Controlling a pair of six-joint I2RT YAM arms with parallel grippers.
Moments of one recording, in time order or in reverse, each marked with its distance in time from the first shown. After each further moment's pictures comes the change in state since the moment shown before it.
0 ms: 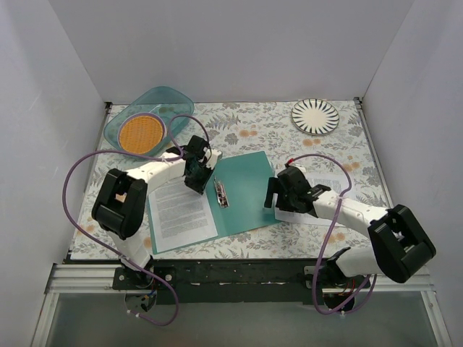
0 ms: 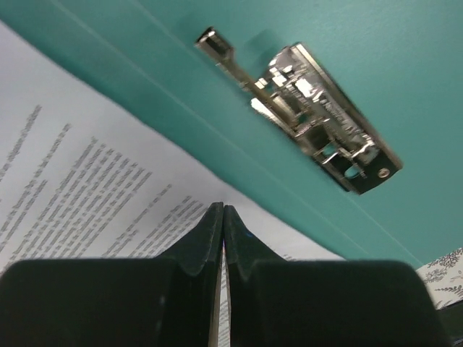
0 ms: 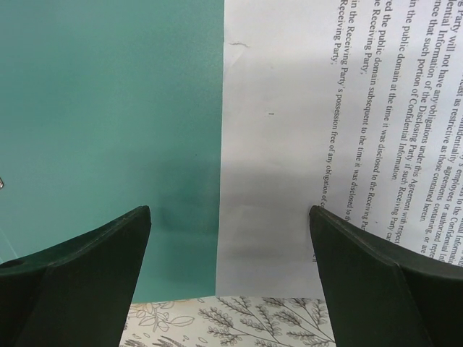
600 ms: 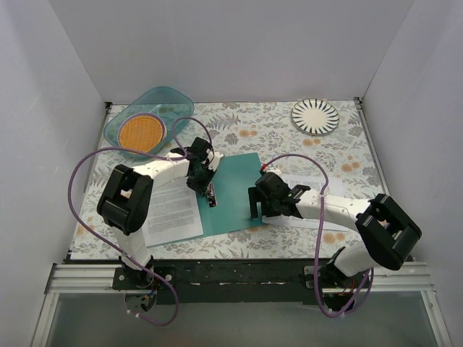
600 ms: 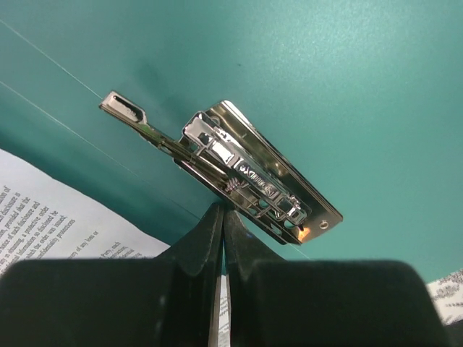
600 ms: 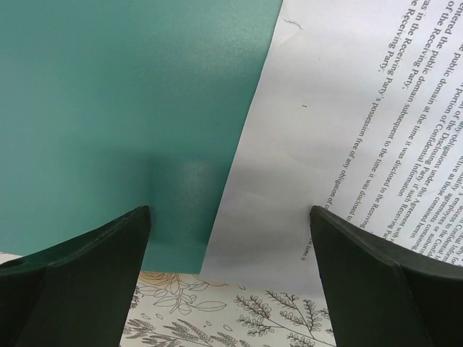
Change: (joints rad) left arm -0.013 0.058 0.000 0.032 -0.003 0.001; right arm 0.204 0.129 0.117 -0.042 0.047 -0.090
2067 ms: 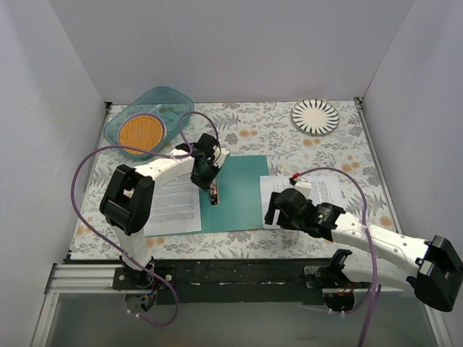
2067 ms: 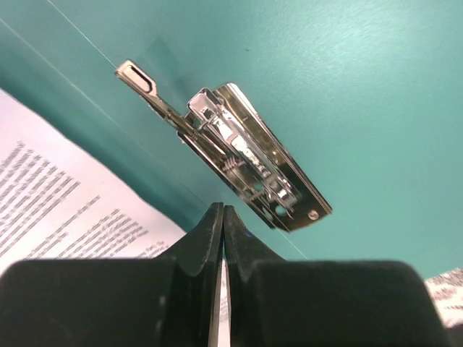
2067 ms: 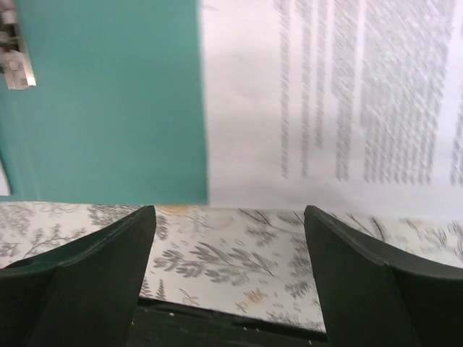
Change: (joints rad) left arm -0.048 0.020 0.073 -0.046 -0.066 0.011; right arm 0.101 -0.396 -0.096 -0.193 0.141 0.300
